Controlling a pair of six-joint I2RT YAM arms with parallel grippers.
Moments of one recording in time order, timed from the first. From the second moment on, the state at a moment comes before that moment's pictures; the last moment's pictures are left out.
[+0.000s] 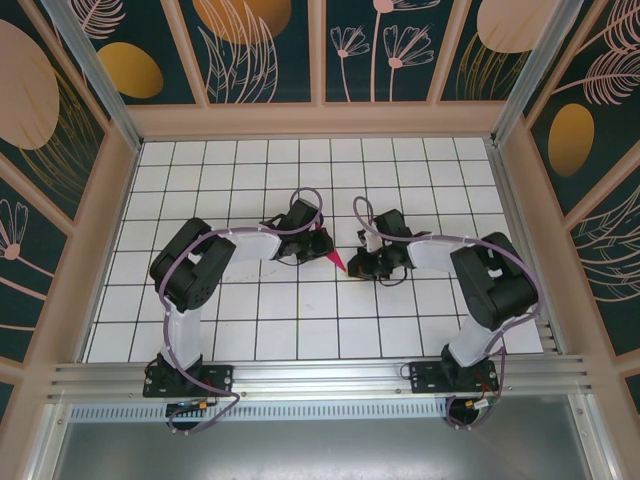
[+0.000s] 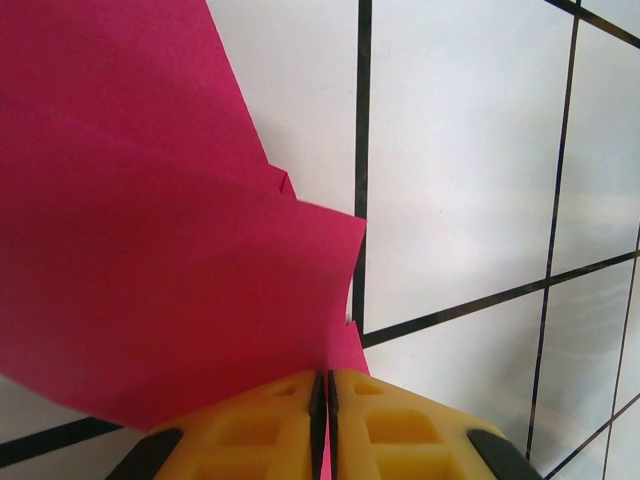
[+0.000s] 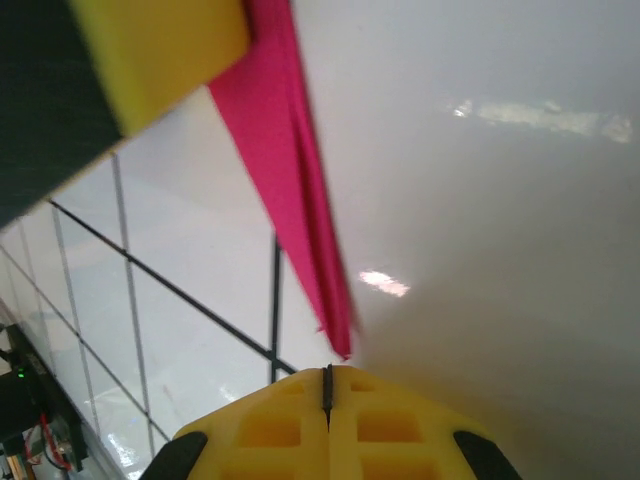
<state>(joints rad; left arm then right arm) -0.67 1.99 1.11 -0.04 0.27 -0.89 0.48 1.67 0.77 -0.20 -0.61 0.49</state>
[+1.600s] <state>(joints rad) -0.63 1.91 1.01 0.09 0.20 -0.61 0.46 1.83 0.86 -0.12 -0.67 0.52</state>
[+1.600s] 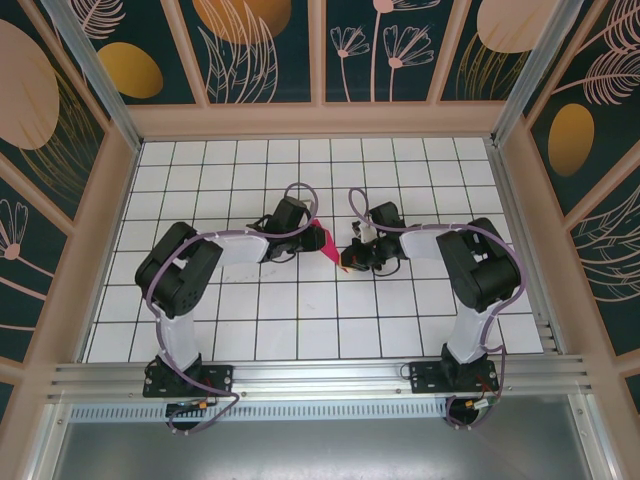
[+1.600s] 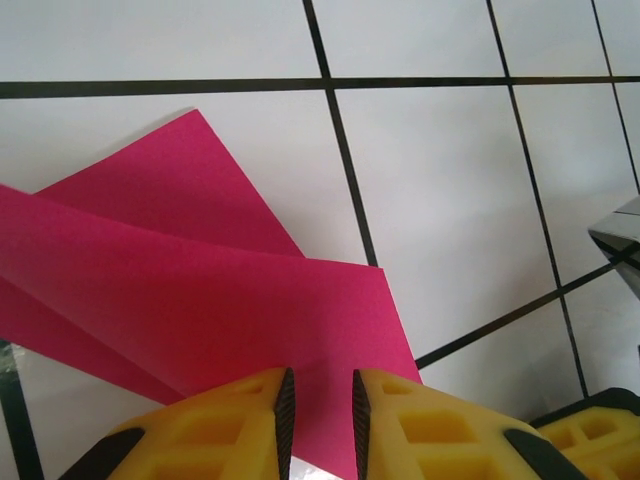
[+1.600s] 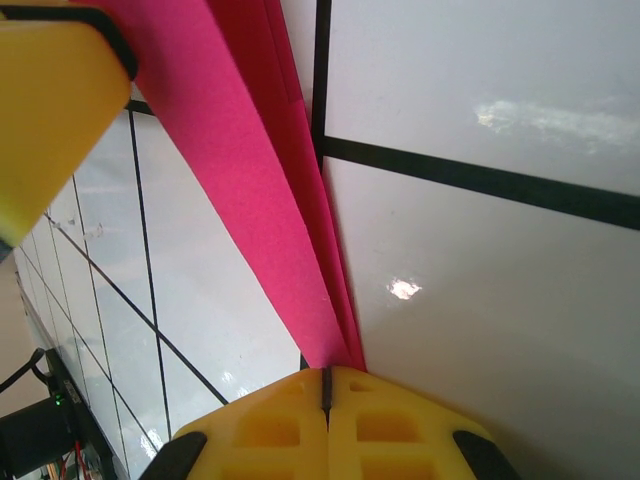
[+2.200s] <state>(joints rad) -0.60 1.94 1.00 0.12 0.21 -0.61 0.45 1.83 0.86 -0.12 -0.68 0.50</state>
